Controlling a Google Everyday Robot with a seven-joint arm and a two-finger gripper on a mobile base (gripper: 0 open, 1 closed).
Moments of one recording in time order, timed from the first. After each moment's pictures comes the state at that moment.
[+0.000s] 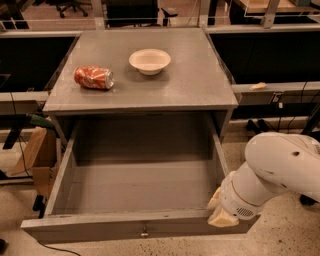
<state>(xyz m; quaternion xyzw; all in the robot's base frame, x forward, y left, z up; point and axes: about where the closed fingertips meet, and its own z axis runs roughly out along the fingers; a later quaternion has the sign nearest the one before) 0.370 -0.156 0.677 -0.63 0.77 0.10 0.09</state>
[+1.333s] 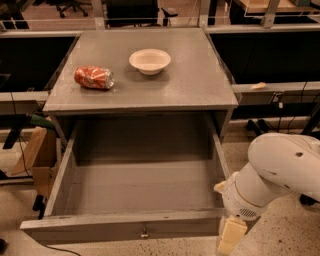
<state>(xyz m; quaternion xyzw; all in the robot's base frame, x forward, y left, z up) 0.370 -0.156 0.677 -0.63 0.77 0.10 0.09</state>
